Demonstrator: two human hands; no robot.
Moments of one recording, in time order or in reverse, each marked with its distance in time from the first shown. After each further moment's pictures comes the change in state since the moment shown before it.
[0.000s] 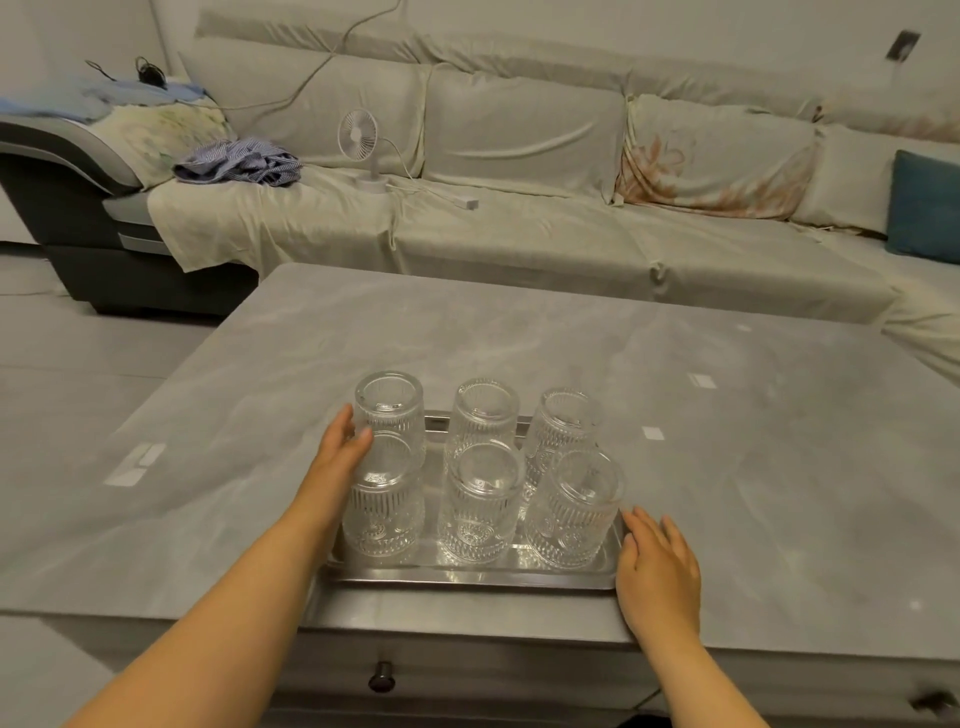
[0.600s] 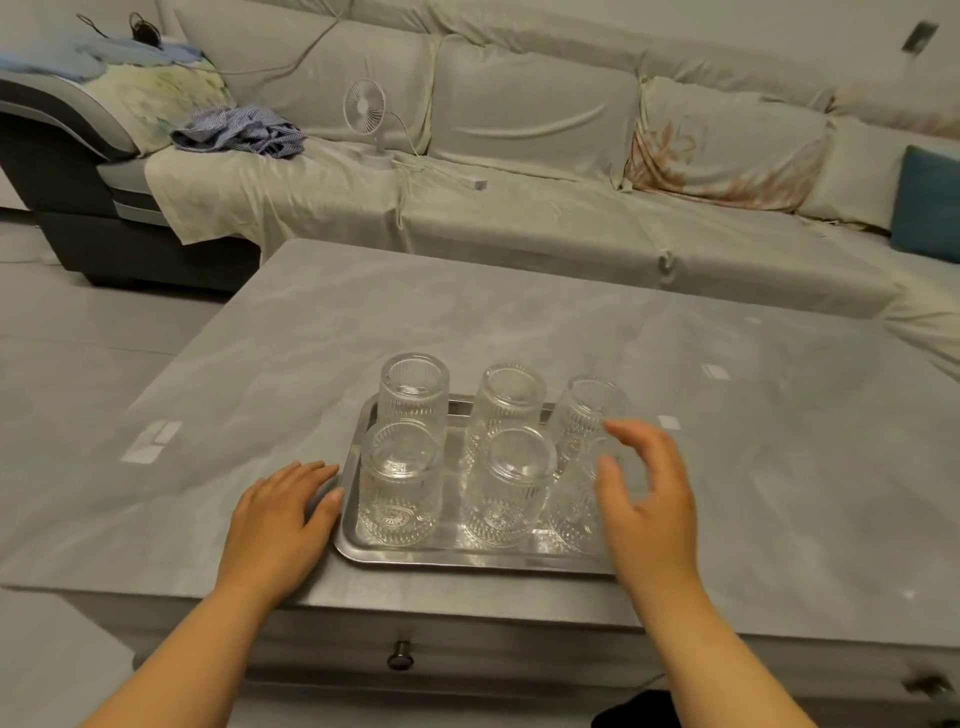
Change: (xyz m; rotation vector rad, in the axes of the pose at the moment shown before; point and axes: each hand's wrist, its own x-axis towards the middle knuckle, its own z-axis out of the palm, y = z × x) left_hand -0.019 -0.042 -0.072 1.034 0.121 0.217; right_hand -0.034 -0.100 -0.045 0.604 0.249 -0.379
